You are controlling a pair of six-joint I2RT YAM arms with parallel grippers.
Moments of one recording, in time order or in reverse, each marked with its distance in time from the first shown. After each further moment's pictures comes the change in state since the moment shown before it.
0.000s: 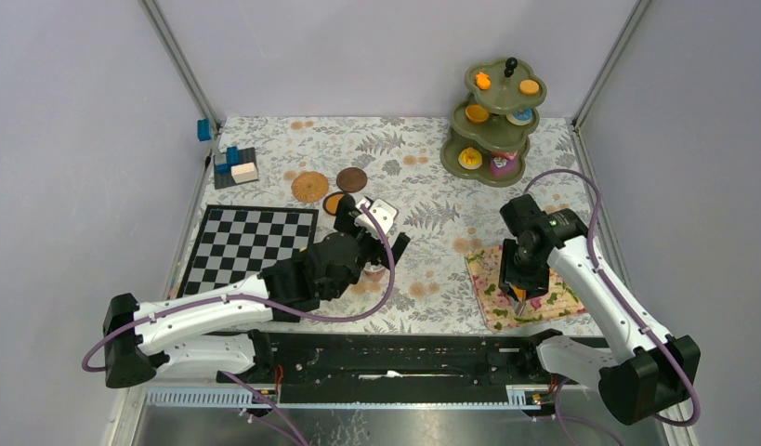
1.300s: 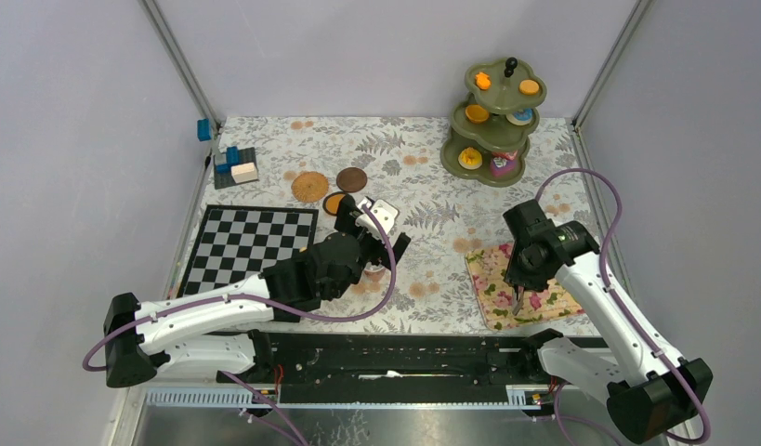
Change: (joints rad) left arm 0.000 0.006 0.000 0.000 0.000 0.000; right arm 0.040 -0.097 -0.028 0.075 0.123 0.149
